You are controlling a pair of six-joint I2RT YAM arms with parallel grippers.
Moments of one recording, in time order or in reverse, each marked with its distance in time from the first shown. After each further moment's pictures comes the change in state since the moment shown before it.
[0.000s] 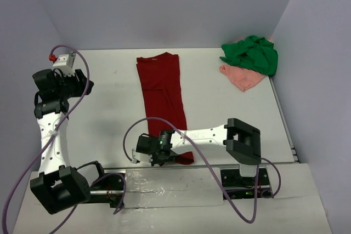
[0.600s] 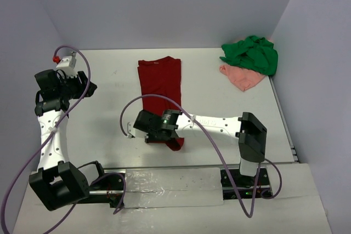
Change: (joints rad) left arm 0.000 0.035 0.000 -0.048 0.058 0.010; right arm -0.098 -0.071 0.206 -0.095 0.132 -0.064
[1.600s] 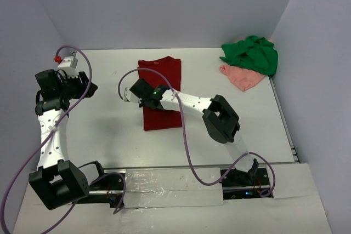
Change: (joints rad) left arm 0.000 0.010 0.000 -0.005 0.021 0.034; right arm -0.280 0.382 0.314 0.267 0.136 -0.210
